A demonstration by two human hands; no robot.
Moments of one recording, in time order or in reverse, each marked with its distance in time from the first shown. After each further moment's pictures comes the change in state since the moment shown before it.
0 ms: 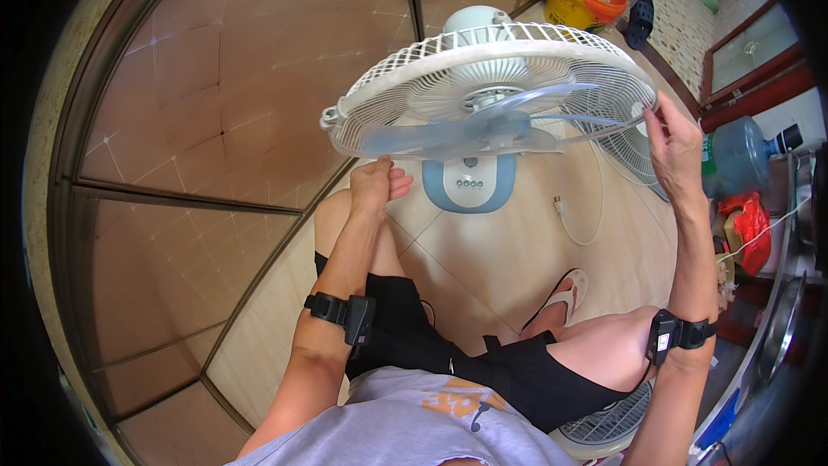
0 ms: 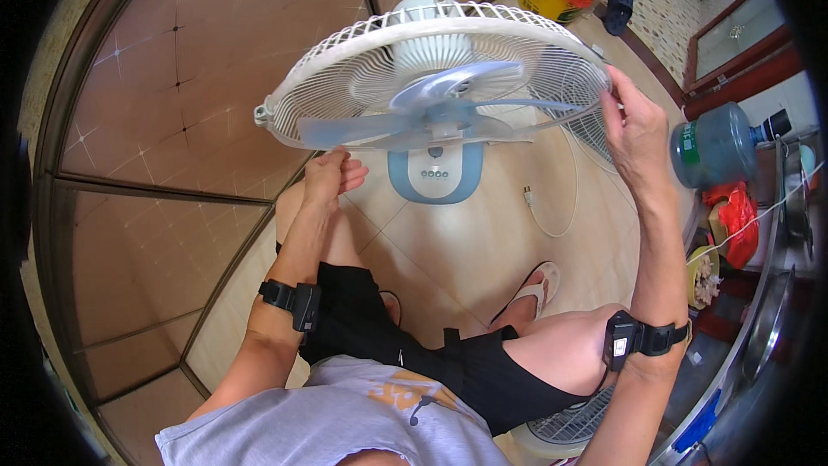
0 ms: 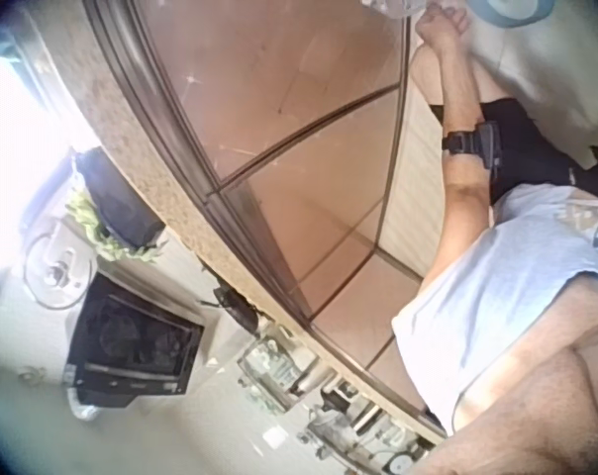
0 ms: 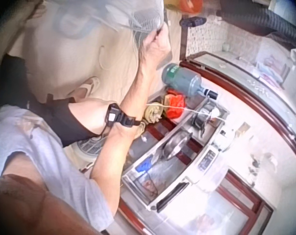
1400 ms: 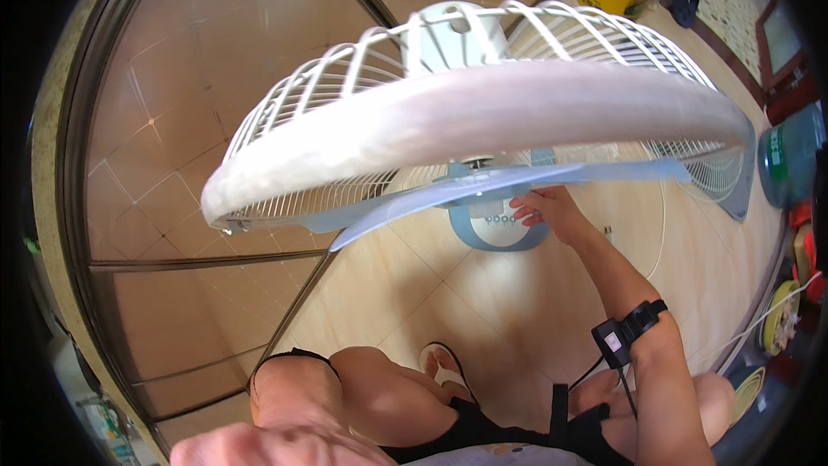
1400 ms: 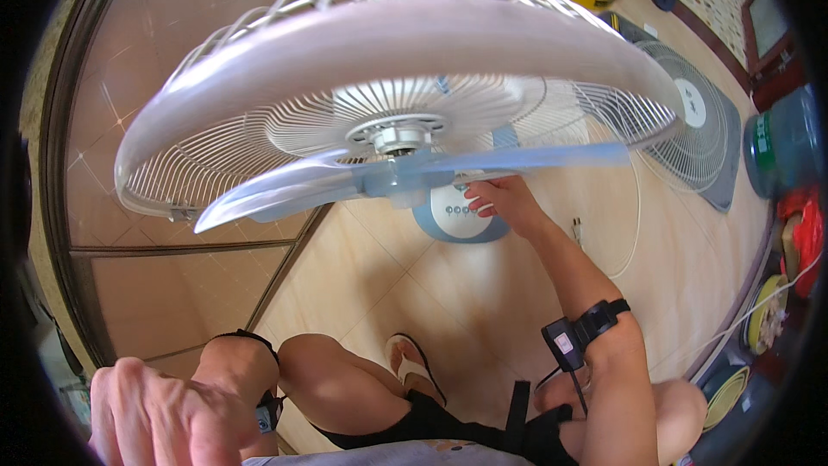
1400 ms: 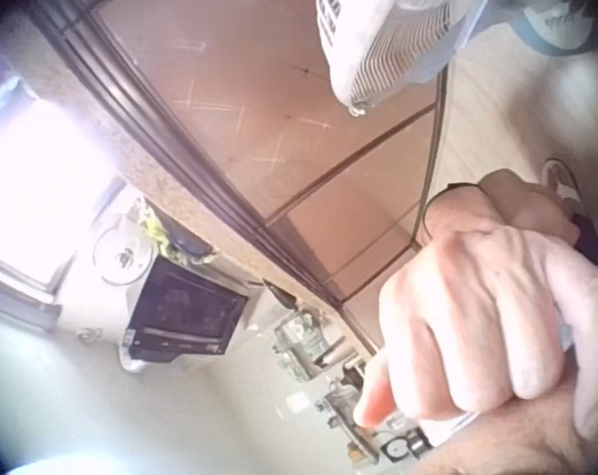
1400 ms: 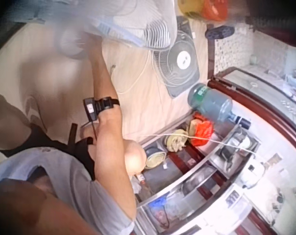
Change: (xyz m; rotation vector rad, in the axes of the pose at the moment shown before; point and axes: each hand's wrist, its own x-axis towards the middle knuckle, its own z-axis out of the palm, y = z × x) left_hand -0.208 0.133 0.087 -0.290 -1.121 1.105; right_hand -0.106 0.048 0.298 1.240 -0.730 0.885
